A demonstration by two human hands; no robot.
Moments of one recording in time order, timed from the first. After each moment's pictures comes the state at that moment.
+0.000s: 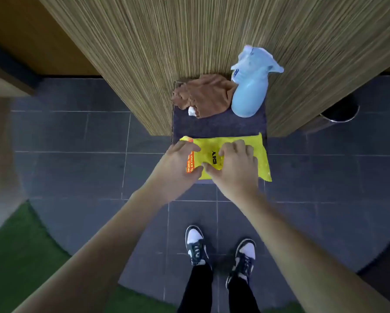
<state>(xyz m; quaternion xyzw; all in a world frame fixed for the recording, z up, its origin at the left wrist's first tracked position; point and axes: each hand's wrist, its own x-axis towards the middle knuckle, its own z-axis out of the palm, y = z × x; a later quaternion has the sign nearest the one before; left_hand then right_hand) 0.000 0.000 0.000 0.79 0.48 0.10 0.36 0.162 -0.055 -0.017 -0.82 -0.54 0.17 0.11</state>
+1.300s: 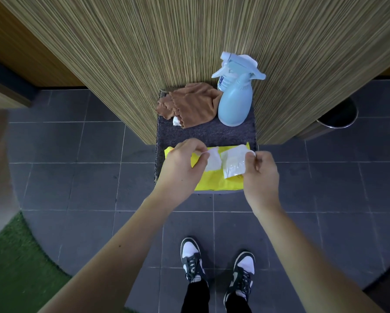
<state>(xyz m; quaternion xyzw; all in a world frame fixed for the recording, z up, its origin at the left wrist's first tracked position) 0.071 0.003 -0.005 0.75 0.51 0.23 0.37 0.237 -0.070 -0.031 -0.80 -0.25 0.32 0.44</state>
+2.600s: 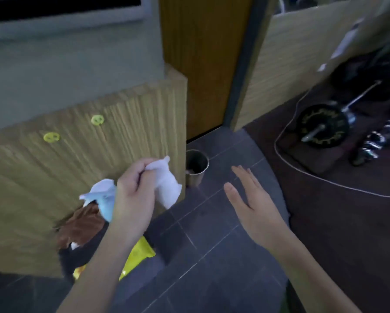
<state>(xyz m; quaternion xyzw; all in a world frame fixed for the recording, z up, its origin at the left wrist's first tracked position) 0.254 -0.097 0.322 0.70 0.32 0.30 0.57 0.389 -0.292 0.286 -0.87 -0.29 0.16 0.37</state>
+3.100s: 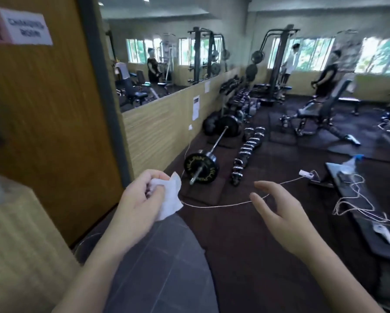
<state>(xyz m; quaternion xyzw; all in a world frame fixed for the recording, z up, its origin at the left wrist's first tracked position) 0.369 -0.445 0.522 0.81 -0.02 0.15 0.56 0.397 -0.751 0.488 -0.90 -0.09 -0.15 0.39</state>
